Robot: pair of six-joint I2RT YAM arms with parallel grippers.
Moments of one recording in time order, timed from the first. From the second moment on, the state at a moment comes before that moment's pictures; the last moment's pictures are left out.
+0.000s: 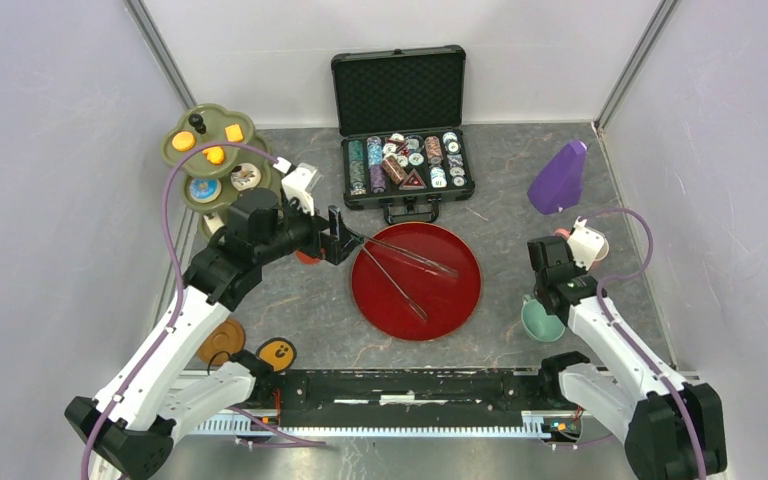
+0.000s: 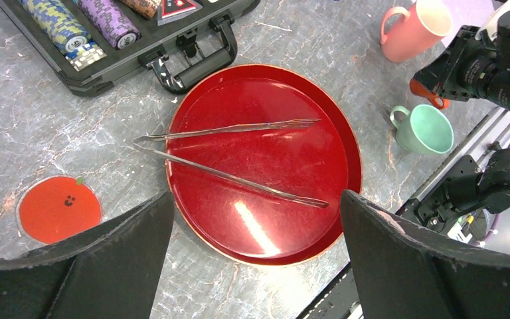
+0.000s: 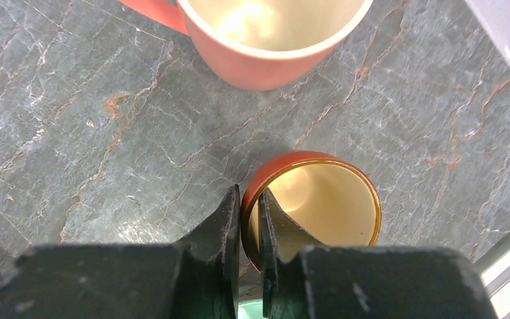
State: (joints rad) left arm -0.51 0.91 1.01 -0.50 0.26 -0.22; right arm 0.24 0.95 0.49 -0.53 0.69 0.67
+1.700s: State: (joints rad) left arm -0.43 0.32 0.88 -0.20 -0.50 -0.32; right arm 1.08 2.33 2.04 -0.35 0.11 -0.10
